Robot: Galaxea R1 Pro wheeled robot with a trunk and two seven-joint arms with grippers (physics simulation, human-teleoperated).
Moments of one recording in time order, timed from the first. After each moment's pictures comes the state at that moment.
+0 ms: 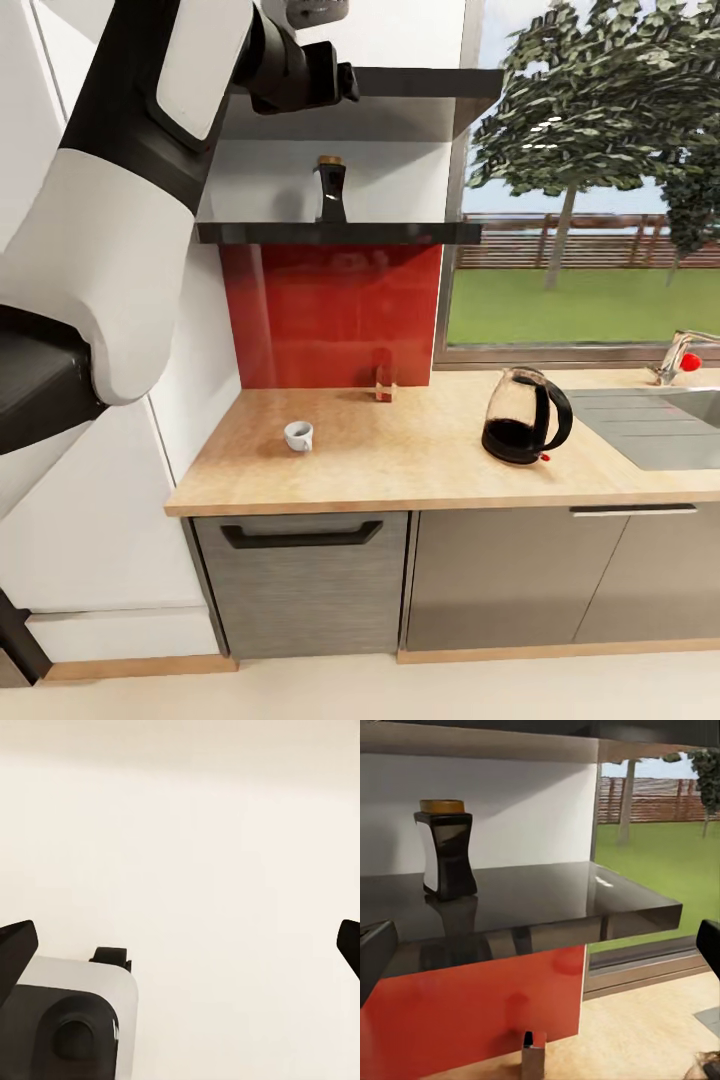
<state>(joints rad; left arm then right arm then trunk) -1.93 -0.17 -0.24 -0.82 0.59 0.99 0.32 -0.09 -0.13 0.01 -0.10 0.07 -0.32 0.01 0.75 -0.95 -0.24</state>
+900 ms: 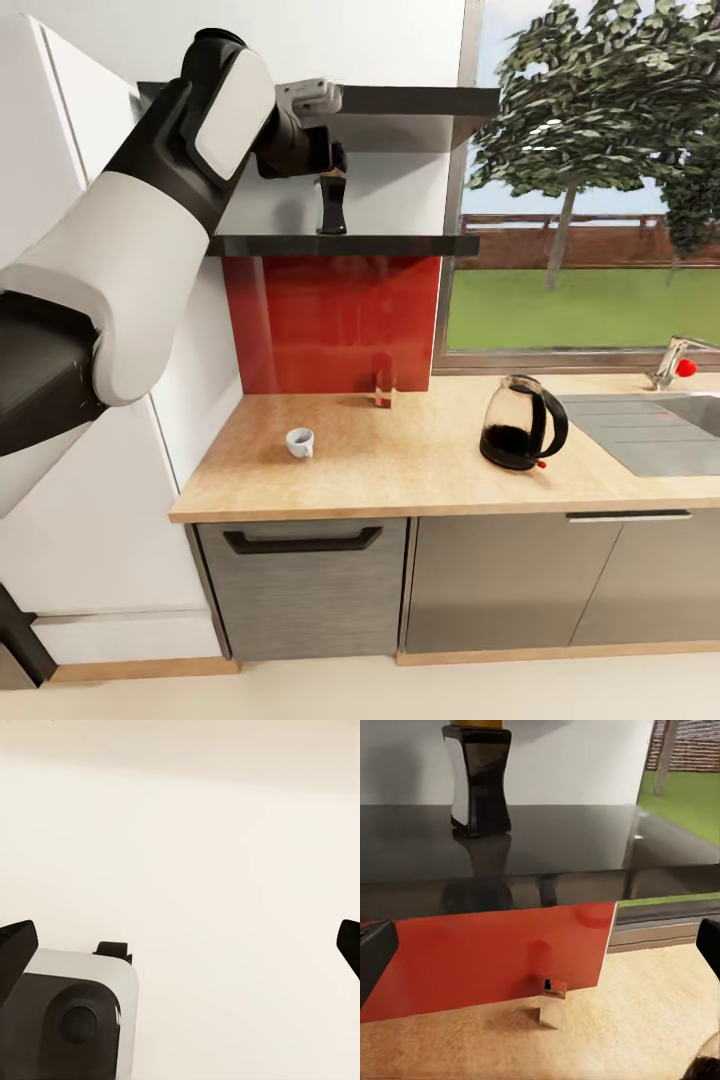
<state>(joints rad) -1.93 -0.17 -0.26 -0.57 0.59 0.93 0.33 -0.09 -0.13 0.01 -0.10 0.07 -0.32 0.01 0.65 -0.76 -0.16</state>
